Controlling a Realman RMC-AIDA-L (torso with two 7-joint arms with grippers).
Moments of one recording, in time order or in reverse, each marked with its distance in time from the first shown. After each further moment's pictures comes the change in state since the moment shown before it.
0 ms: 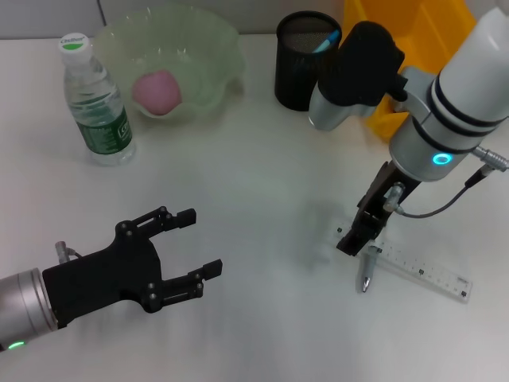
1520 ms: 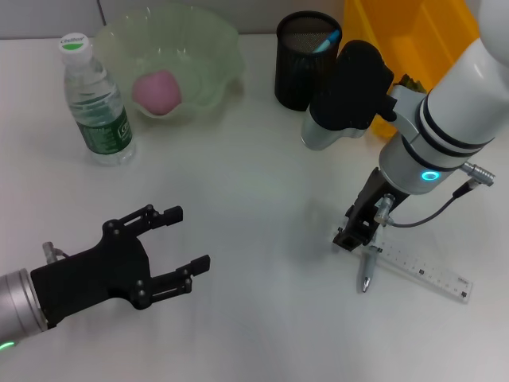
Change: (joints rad) left arm 0.019 0.008 -0.012 0.003 -0.008 -0.008 -0.003; right arm -0.047 -0.002 -0.098 -0.014 0.008 0.107 0.011
